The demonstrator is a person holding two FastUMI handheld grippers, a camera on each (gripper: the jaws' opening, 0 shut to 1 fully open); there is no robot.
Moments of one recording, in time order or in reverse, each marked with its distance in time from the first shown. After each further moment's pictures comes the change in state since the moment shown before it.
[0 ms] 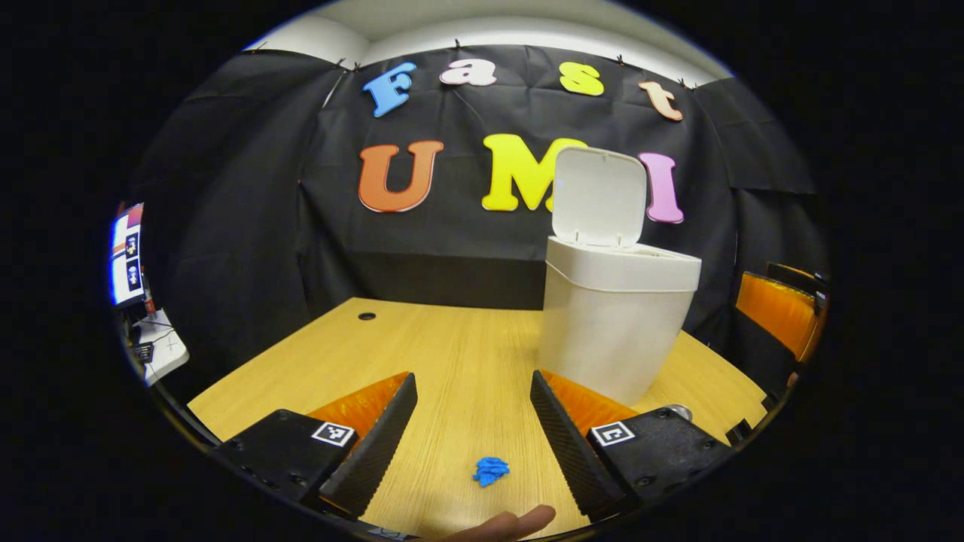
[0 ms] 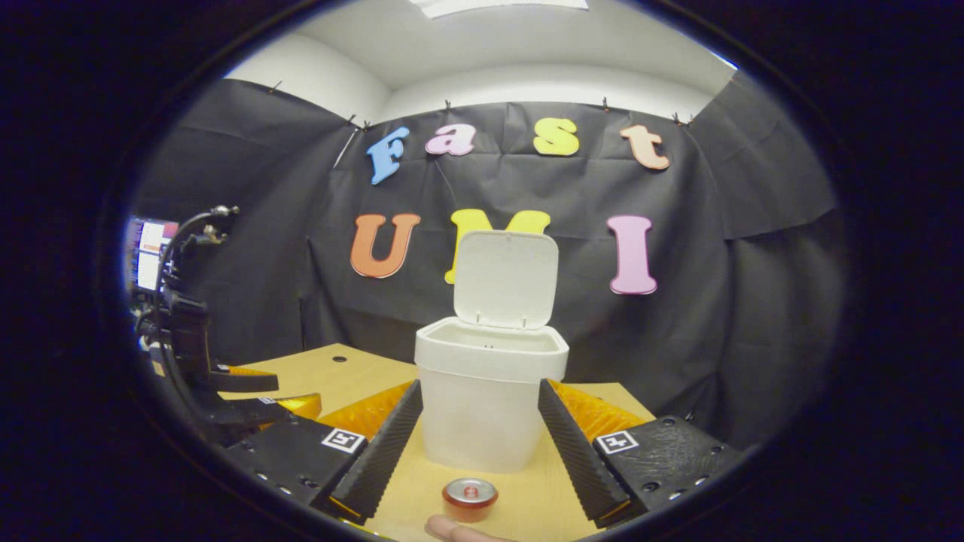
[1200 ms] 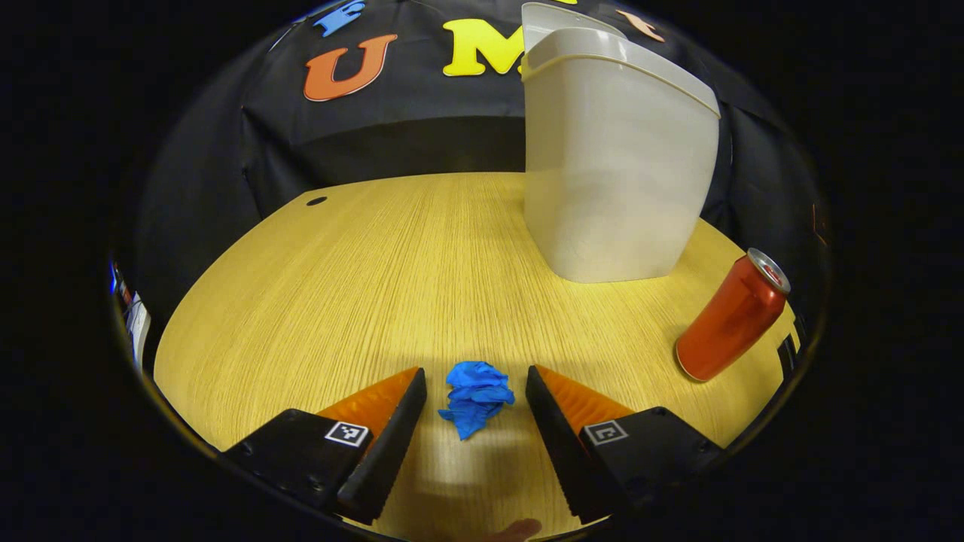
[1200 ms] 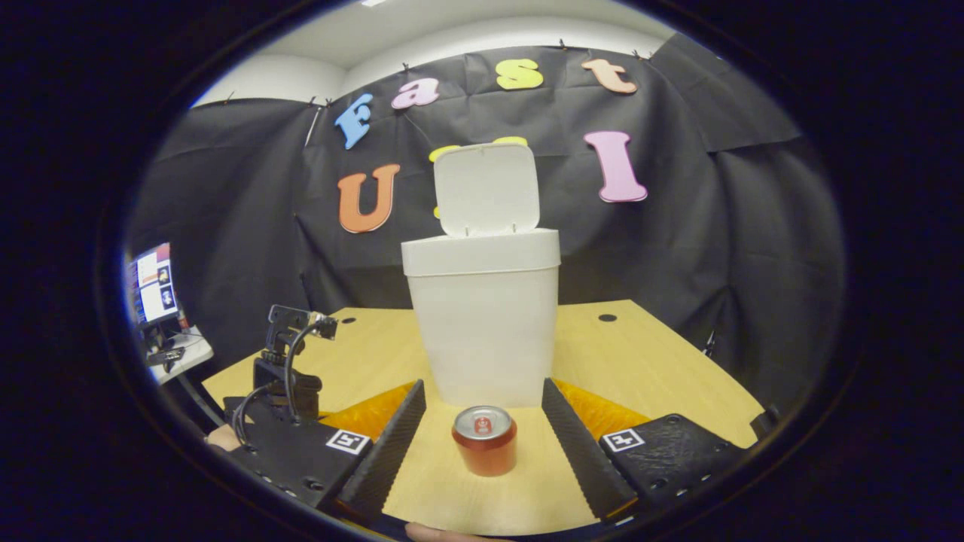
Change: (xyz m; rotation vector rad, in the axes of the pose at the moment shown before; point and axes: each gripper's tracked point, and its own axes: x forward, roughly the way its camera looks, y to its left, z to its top) left arm 0.055 0.000 -0.161 0.090 0.375 -0.050; right arm -0.014 -0.004 -0.111 0.193 0.262 -0.006
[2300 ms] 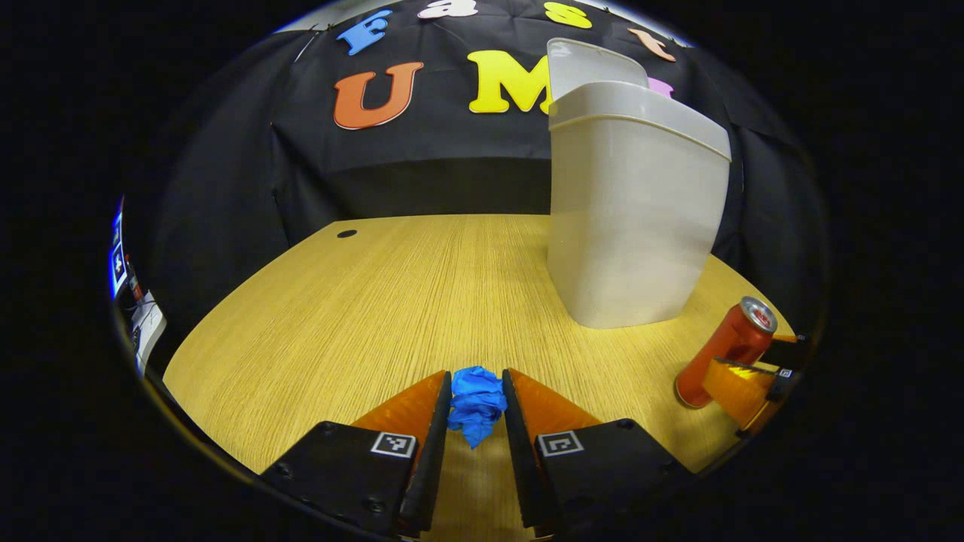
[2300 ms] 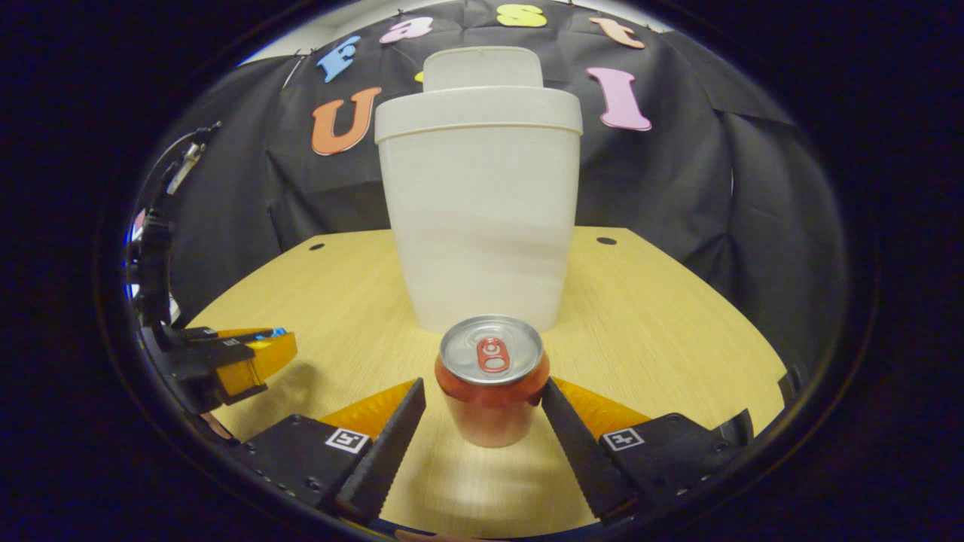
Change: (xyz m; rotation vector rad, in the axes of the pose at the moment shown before) left arm -0.030 0.024 0.052 -0.055 -0.170 0.076; right arm 0.057 0.004 -0.106 -0.037 0.281 -0.101
